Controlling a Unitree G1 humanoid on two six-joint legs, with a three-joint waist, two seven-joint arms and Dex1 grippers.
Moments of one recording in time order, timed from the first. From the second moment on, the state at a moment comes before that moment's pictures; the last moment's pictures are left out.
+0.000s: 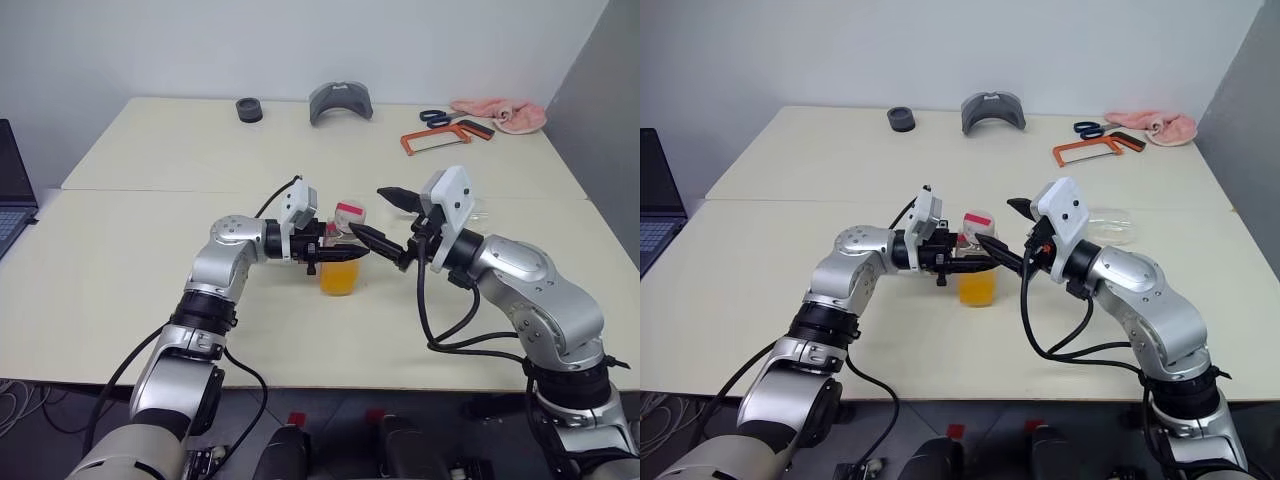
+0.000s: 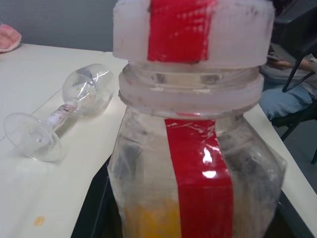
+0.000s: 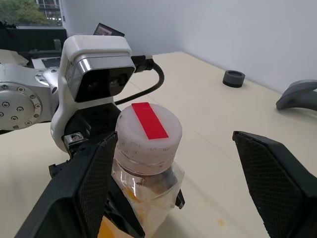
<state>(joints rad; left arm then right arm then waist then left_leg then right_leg) -0.79 0.36 -0.11 0.44 -0.33 0.21 -1.34 -0.51 -0.45 0.10 -0.50 0.46 0.70 0.50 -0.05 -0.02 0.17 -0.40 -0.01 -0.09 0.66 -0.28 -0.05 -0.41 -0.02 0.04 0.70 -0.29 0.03</state>
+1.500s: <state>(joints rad) -0.79 0.34 -0.11 0.46 -0.31 0.12 -1.28 -0.47 -0.54 -0.02 -0.56 0.68 0.80 0.61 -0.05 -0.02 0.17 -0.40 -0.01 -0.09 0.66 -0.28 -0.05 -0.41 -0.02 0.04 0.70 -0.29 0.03</state>
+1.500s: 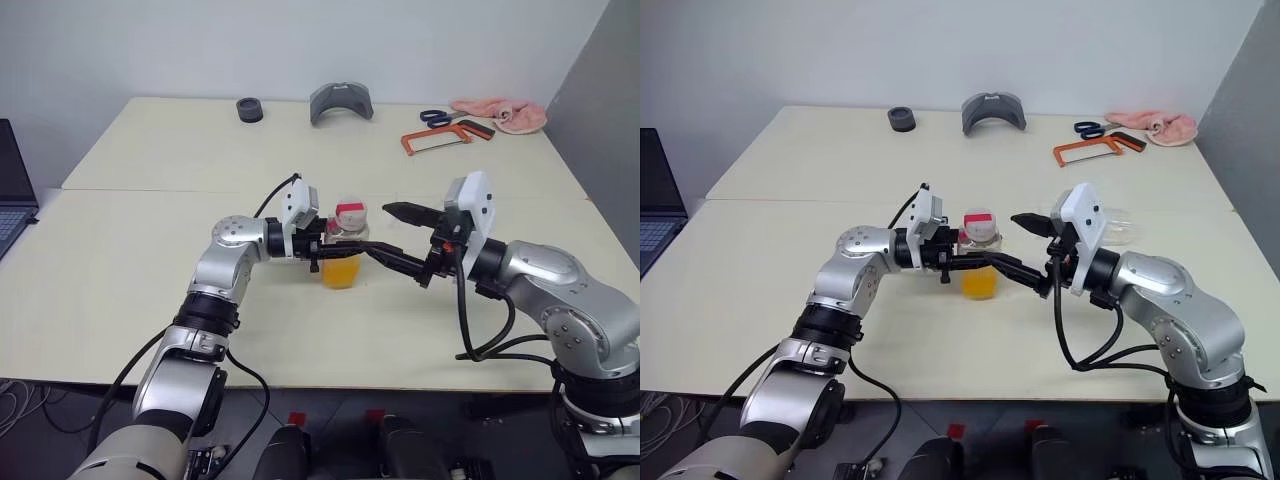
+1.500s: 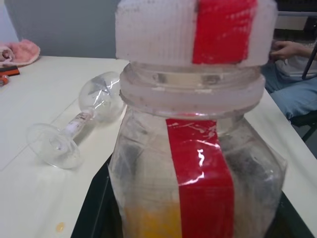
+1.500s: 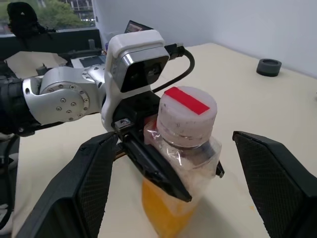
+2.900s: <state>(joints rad) -0.78 0.33 -0.11 0.42 -0.33 0.12 -1.32 -0.62 -0.40 0.06 -0.38 0.68 0.83 0.54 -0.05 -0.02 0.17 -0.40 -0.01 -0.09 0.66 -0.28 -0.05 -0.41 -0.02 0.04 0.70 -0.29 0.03</state>
